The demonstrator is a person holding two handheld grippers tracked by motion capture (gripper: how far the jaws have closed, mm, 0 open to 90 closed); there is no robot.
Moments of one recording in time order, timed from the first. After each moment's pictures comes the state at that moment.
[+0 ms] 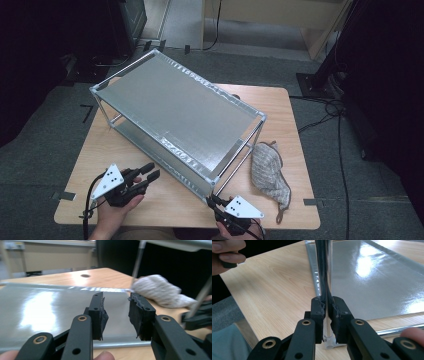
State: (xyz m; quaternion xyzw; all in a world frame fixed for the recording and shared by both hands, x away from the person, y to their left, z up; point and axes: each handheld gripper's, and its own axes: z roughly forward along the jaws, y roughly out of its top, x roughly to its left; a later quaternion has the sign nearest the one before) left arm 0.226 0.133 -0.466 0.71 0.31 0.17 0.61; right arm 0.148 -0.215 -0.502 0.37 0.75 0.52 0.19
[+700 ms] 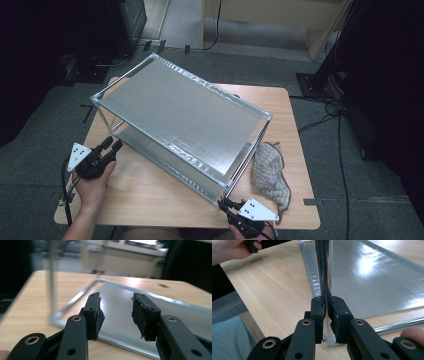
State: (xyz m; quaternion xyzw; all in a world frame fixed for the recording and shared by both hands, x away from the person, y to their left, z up) left arm 0.296 0.215 -0.488 0.60 0.50 0.29 0.55; right arm 0.140 -0.249 -0.501 0.37 0.75 0.51 0.18
